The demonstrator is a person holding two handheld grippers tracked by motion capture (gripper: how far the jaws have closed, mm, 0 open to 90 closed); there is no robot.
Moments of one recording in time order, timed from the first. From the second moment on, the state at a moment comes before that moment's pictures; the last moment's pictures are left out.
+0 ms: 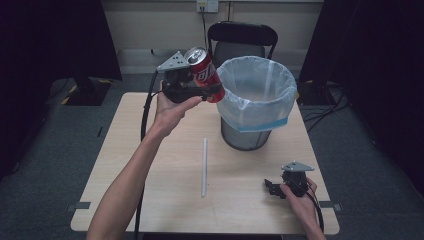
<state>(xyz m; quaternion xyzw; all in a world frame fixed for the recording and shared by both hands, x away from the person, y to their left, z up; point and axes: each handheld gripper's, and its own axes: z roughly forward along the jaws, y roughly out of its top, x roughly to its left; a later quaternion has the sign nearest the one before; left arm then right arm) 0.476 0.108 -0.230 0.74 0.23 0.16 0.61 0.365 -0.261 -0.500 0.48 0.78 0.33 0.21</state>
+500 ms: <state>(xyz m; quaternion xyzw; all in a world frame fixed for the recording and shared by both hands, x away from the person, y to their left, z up) 0.496 0.076 -0.208 0.73 0.22 0.15 0.63 0.365 -0.261 -0.500 0.48 0.78 0.33 0.22</state>
